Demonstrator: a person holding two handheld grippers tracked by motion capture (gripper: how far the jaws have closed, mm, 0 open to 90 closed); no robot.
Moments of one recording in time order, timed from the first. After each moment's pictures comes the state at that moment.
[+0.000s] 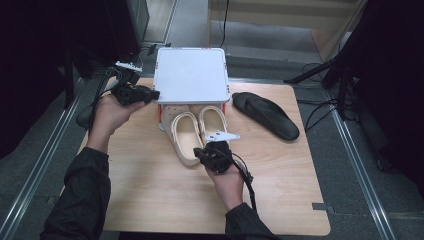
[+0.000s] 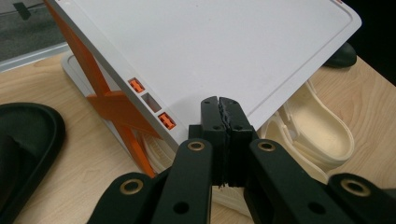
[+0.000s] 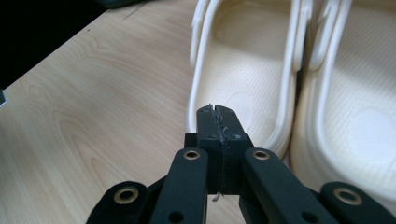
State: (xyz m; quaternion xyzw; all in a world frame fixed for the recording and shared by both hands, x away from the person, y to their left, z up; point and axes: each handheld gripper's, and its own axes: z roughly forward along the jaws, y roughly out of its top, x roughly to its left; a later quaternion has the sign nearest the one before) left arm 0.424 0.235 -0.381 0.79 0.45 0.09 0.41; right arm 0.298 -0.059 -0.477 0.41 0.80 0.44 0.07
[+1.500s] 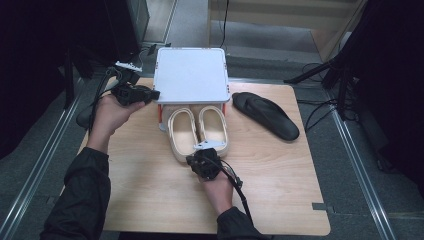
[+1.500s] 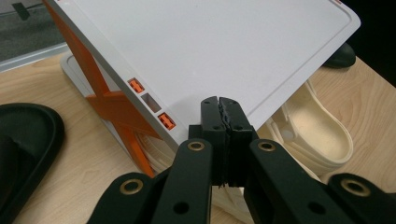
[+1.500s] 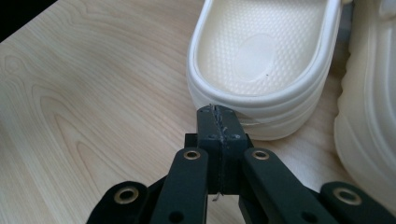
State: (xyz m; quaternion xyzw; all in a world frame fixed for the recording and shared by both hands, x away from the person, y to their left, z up) left arm 0.424 0.235 -0.382 0.79 0.44 0.09 0.41; right arm 0.299 -0.032 -0.510 0.41 0.81 0.41 0.06
